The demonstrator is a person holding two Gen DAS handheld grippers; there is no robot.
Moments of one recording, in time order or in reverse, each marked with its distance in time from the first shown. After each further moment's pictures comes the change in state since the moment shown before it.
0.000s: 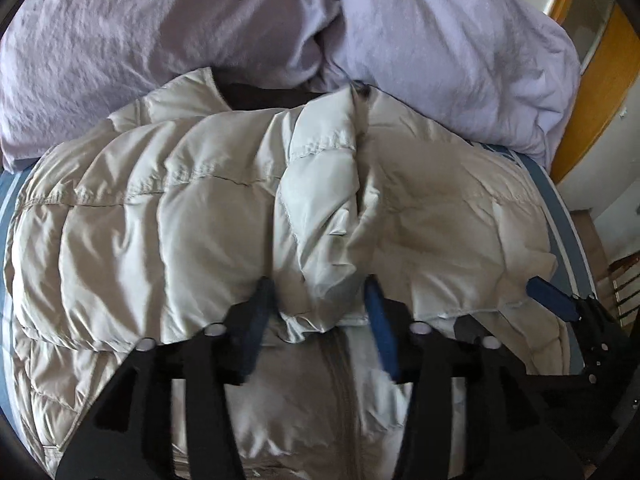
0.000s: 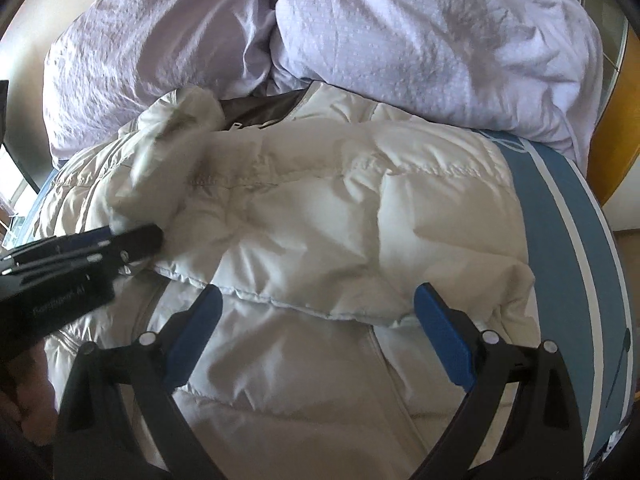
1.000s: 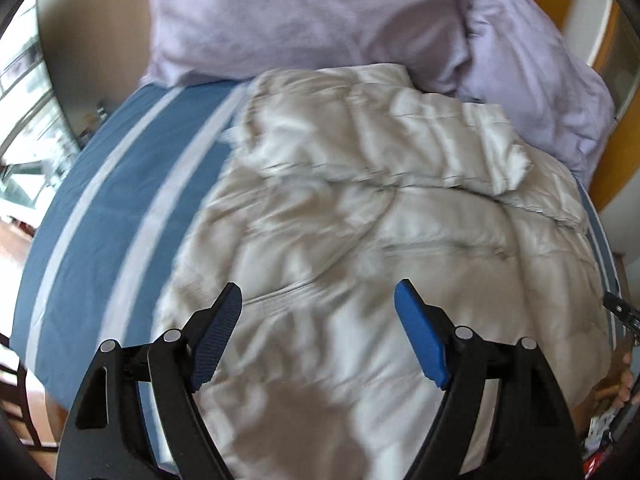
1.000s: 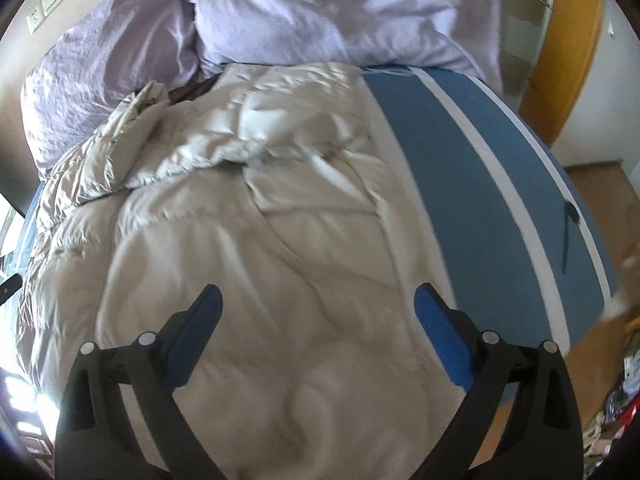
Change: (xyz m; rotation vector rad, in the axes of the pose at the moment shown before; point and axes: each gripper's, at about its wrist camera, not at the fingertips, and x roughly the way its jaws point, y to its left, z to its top) left arm -0.125 0.156 -0.143 -0.185 -0.060 0.182; right arm -0.090 -0.087 -0.106 0.175 0.050 -0.084
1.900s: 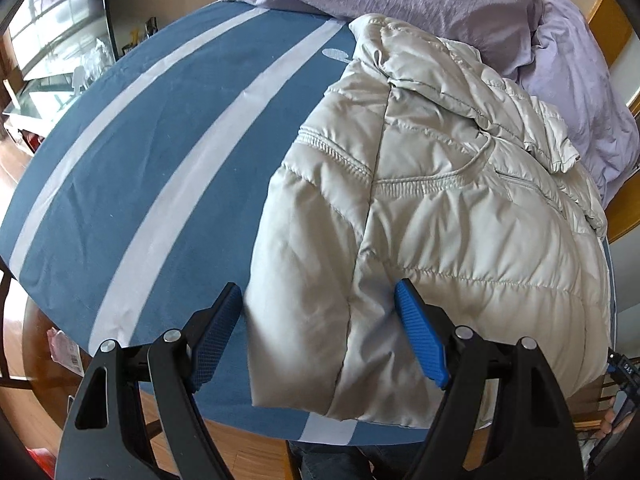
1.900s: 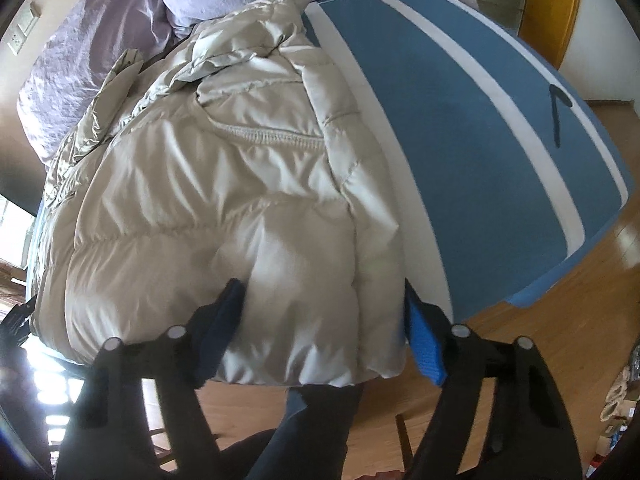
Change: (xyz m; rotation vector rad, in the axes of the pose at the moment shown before) left arm 0.007 0.081 -0.066 -0.184 0.103 -0.009; right arm 0.004 -0.060 -0.068 0.113 0.154 0.109
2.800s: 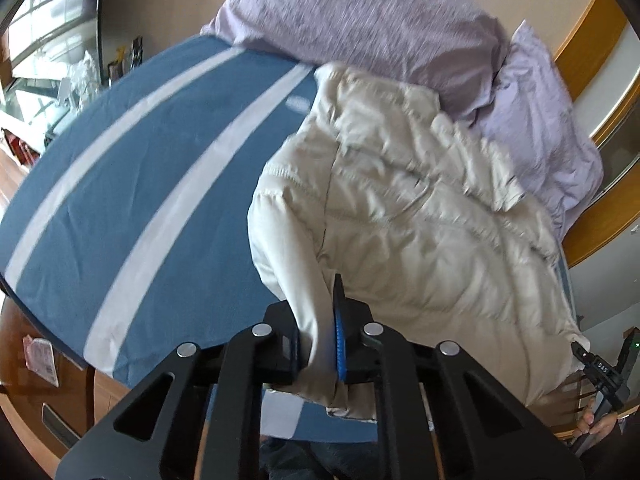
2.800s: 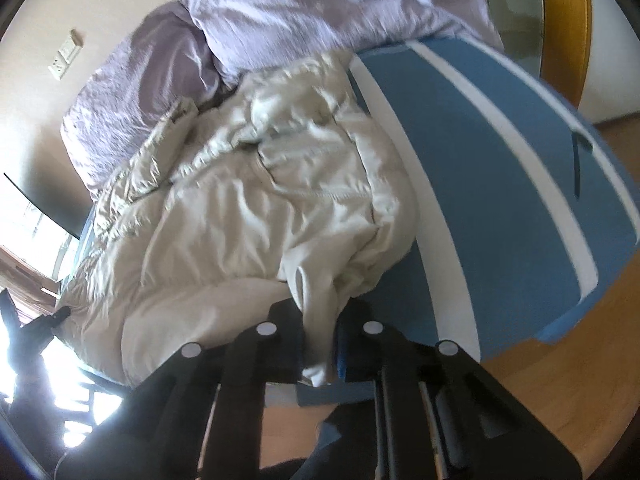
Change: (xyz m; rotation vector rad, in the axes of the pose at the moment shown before) left arm -0.047 -0.014 0.019 -0.033 -0.120 -0.144; right arm -0.044 0.017 0.025 -0.014 -0.176 0.154
